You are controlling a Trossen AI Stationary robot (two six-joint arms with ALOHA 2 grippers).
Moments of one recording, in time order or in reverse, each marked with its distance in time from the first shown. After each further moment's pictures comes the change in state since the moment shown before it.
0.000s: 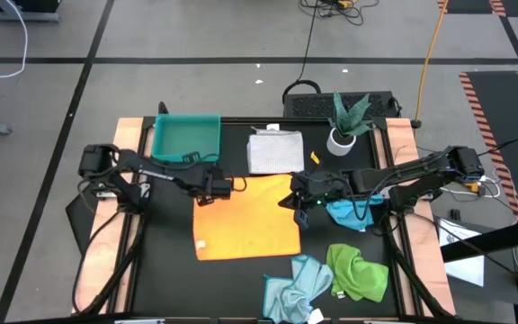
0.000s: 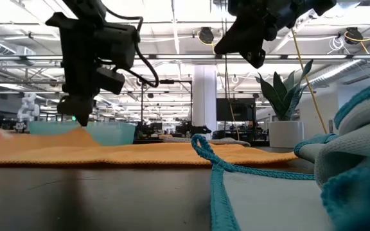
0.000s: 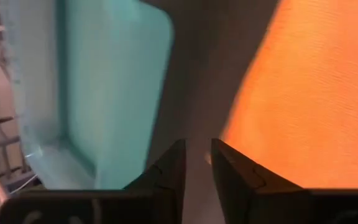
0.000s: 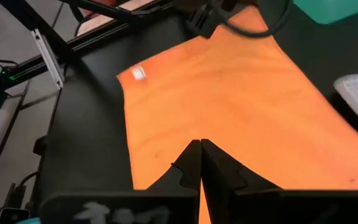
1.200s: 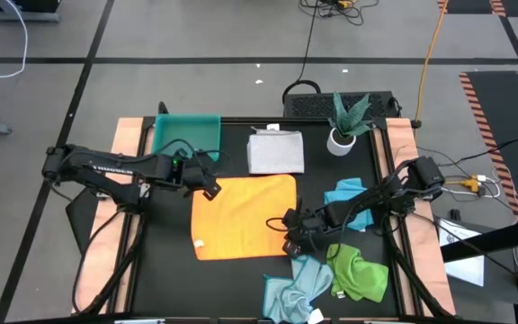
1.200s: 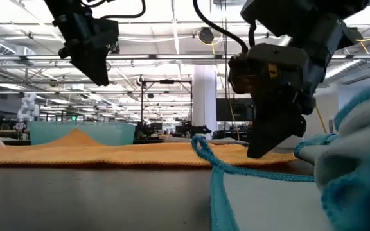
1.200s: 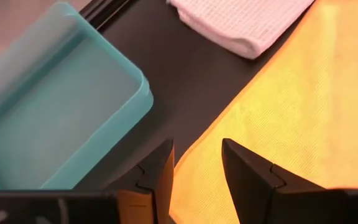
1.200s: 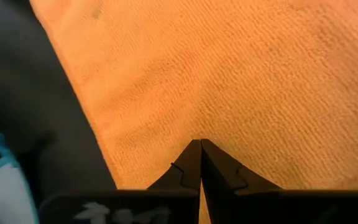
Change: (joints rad) left arm -0.048 -0.360 0.011 0.154 0.070 -0.326; right arm 0.208 0.410 0.001 -0.024 0.044 0.420
